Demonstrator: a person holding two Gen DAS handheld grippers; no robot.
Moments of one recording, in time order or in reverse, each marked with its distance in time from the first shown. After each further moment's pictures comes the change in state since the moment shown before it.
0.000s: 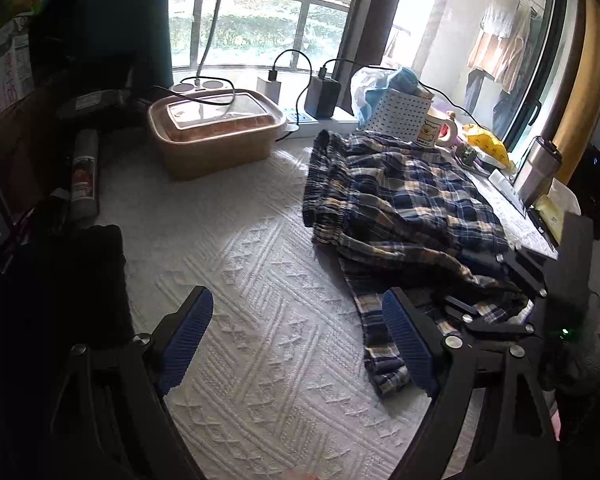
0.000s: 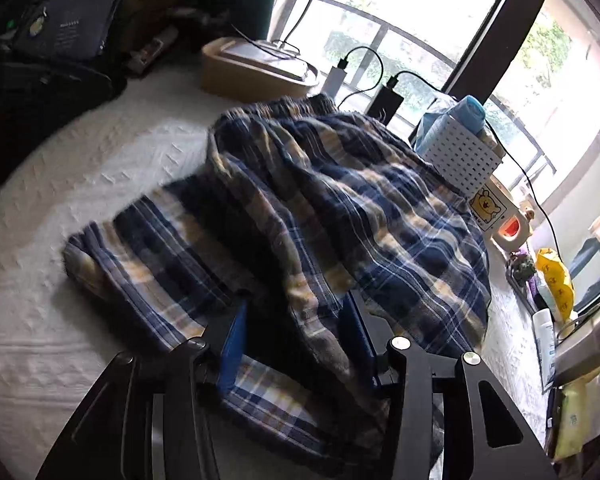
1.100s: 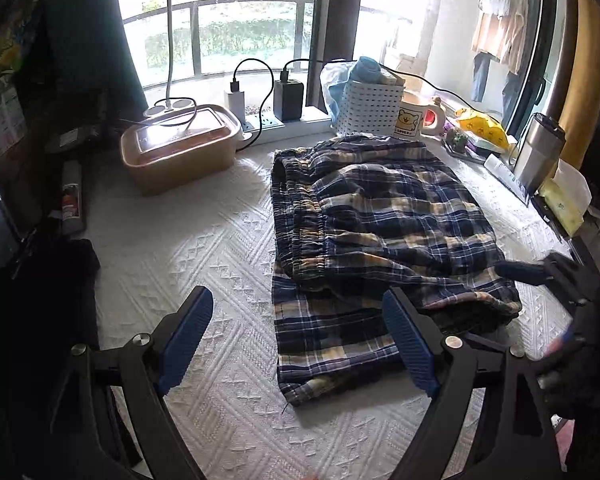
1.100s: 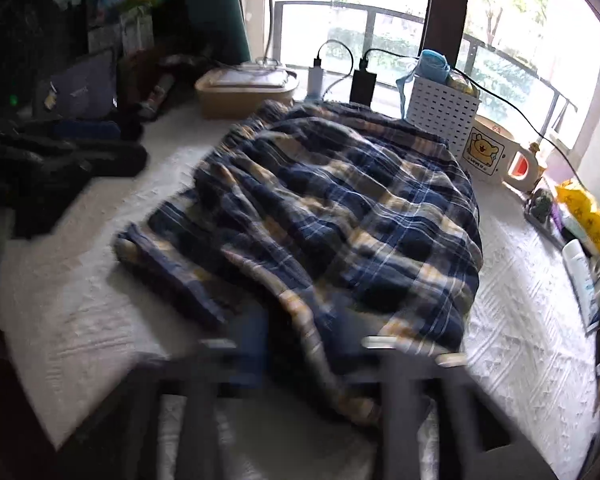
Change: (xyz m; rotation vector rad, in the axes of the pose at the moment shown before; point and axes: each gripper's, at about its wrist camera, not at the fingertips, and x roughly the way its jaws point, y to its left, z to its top) left arm 0.001 -0.082 0.007 0.049 -0.005 0.113; right arm -0.058 -0.060 -0.036 0.249 -0.051 0.278
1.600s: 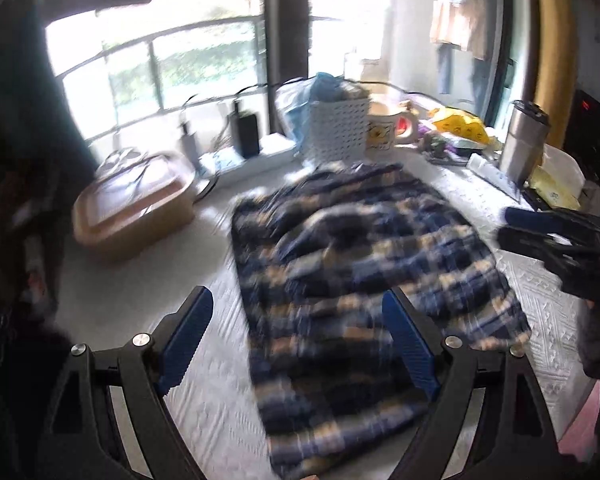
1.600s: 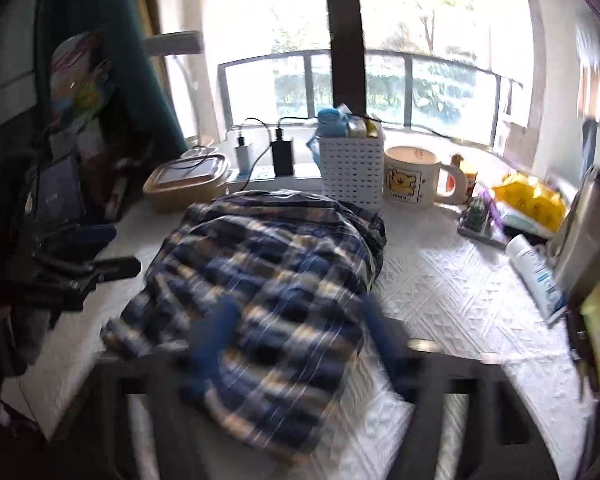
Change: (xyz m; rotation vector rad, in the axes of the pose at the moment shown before) left arm 0.035 -0.026 0.043 0.187 -0.084 -0.068; right arm -0.028 -0.087 0.026 0.231 -0.151 -0.050
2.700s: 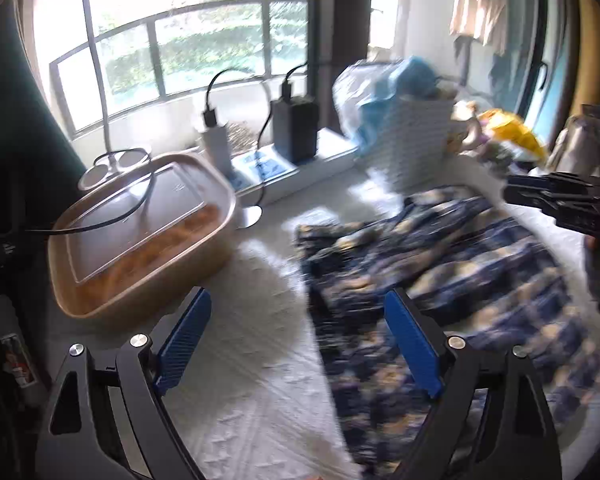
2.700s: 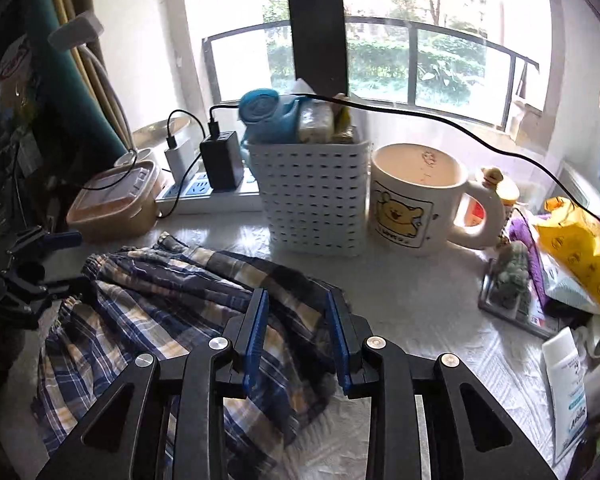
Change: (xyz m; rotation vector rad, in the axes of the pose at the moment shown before) left arm 0.085 0.082 0.042 -0.036 0.085 0.031; right arm 0.126 -0.063 0.081 -0.049 0.115 -0.037
